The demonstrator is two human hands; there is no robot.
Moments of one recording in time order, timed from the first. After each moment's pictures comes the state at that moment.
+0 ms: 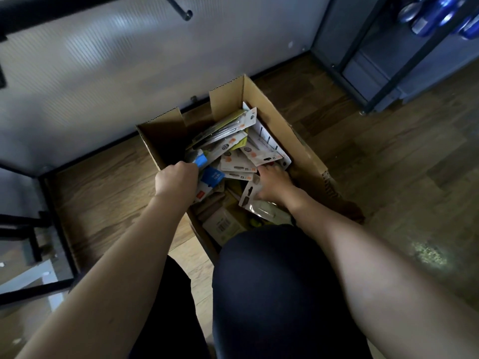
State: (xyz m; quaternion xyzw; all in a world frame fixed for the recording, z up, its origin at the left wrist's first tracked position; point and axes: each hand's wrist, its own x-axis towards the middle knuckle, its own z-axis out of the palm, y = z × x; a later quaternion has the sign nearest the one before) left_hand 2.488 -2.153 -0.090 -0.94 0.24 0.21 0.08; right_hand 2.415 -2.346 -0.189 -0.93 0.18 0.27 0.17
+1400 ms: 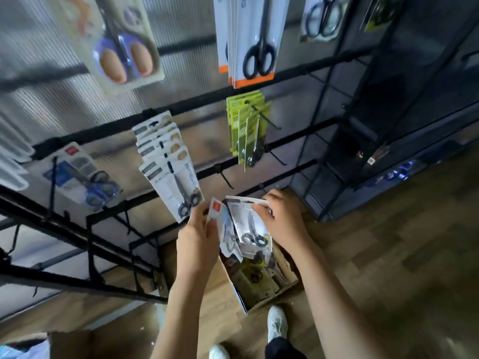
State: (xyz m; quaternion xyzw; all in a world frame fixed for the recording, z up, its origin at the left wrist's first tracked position) left_hand 2.355 -2.095 0.564 -0.90 0.09 0.00 -0.42; right_hand 2.333 -2.276 0.530 -0.94 0.09 -0.16 0.29
